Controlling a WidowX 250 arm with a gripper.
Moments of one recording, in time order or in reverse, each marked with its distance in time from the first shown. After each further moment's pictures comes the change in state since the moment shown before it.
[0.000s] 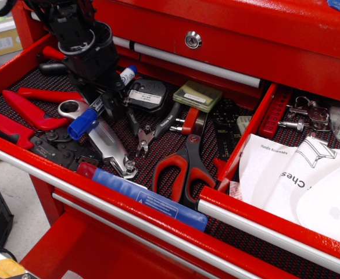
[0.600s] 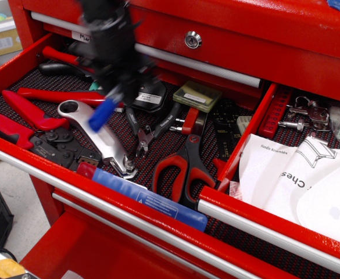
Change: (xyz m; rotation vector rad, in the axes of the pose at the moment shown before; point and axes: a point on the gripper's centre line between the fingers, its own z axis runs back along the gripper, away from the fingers) arm 0.015 -0.062 0.054 0.092 0.041 0.312
